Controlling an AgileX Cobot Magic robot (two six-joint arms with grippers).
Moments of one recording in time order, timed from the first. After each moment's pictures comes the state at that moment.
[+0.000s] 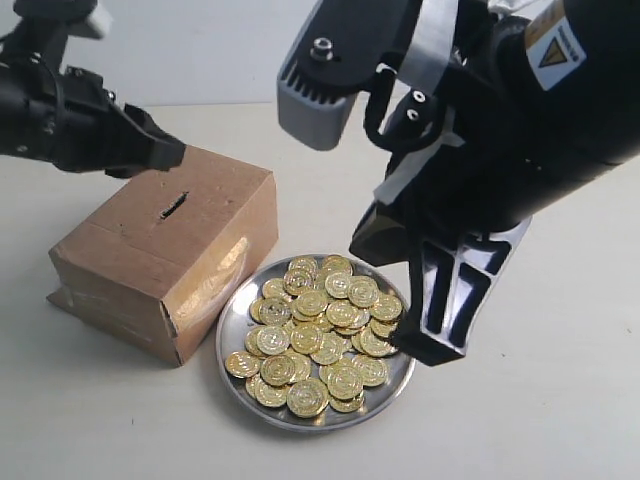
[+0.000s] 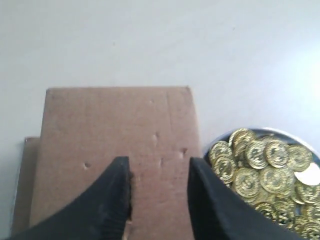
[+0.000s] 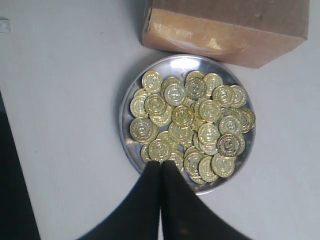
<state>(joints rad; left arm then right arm) -0.36 1.46 -0.90 -0.79 0.39 0.84 0.75 1.28 -1.11 0.11 0.97 -0.42</state>
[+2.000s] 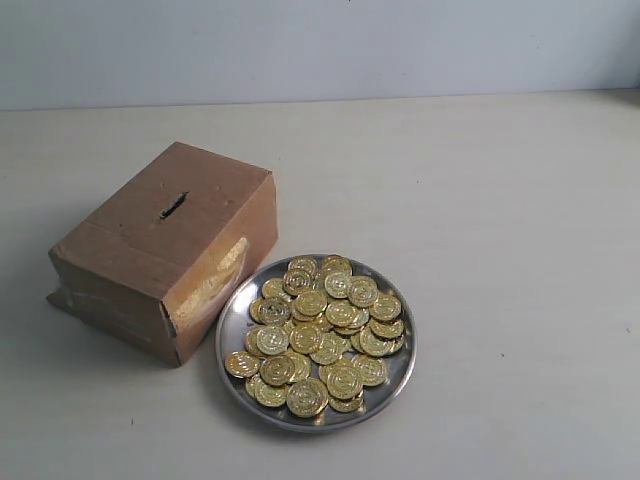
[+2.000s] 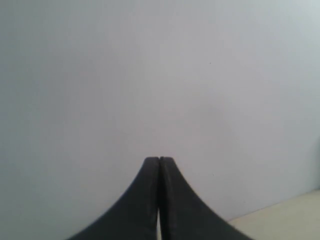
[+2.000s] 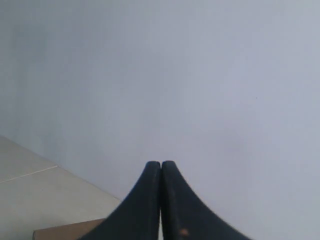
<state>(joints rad) 0.01 0.01 -0.57 -0.79 0.48 0.84 0.18 0.26 -1.11 0.42 0.83 -0.42</state>
